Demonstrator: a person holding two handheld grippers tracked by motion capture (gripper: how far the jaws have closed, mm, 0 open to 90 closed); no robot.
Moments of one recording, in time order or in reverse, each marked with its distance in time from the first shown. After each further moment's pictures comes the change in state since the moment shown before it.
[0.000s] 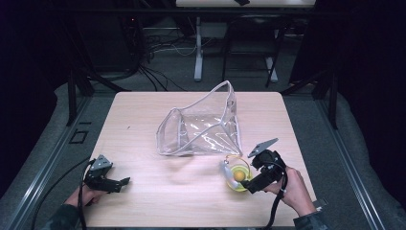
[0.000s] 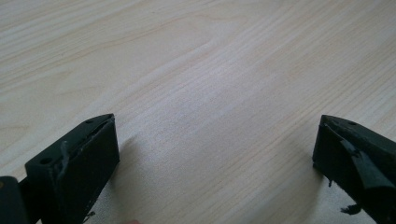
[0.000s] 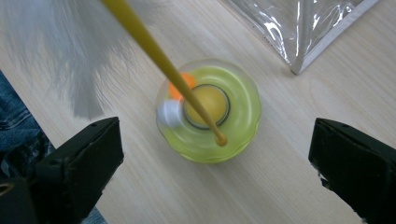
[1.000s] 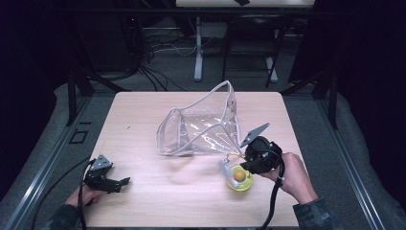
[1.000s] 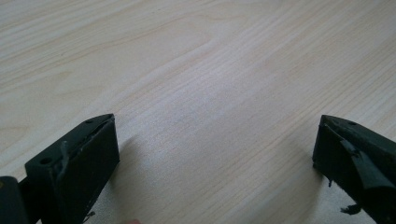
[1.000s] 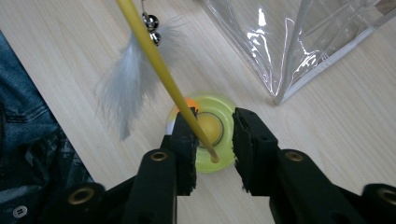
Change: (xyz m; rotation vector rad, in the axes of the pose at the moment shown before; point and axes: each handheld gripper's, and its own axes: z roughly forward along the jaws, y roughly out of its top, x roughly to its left) left arm 0.001 0.000 0.000 0.001 -0.002 0.007; right arm 0.013 0.045 -0.037 0.044 -0.030 -0.139
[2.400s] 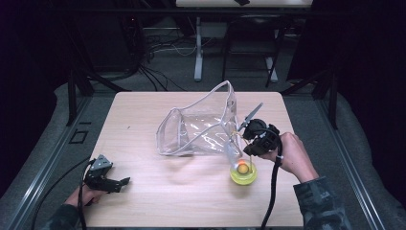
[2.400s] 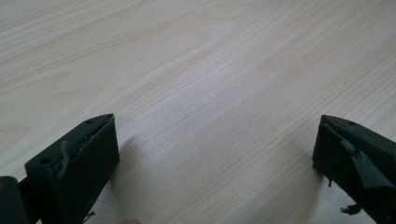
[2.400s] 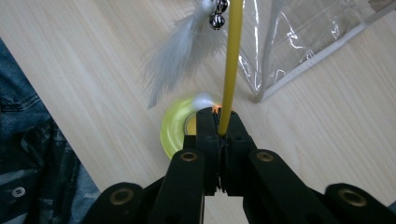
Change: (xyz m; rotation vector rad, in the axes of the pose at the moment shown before) left arm 0.000 0.000 0.000 -0.001 0.000 -0.001; right arm -0.032 0.032 -0.007 0.121 0.020 -0.014
